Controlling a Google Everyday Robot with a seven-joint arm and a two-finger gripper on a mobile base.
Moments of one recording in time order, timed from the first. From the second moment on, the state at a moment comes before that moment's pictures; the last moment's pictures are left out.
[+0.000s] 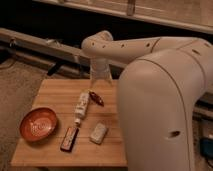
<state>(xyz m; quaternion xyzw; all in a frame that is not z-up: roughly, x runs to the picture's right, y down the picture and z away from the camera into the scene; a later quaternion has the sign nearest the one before) -0.018 -0.013 0.768 -0.22 0.22 0.66 0.68</state>
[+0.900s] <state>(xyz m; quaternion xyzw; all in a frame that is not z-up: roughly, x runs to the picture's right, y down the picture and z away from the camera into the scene) -0.018 -0.011 0.765 -0.22 0.22 0.66 0.68</state>
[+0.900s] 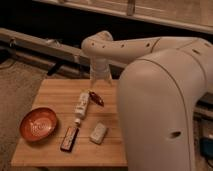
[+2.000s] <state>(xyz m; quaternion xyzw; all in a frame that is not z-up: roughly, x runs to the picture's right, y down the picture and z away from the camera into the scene) -0.152 0.134 0.733 -0.24 0.24 0.61 0.72</state>
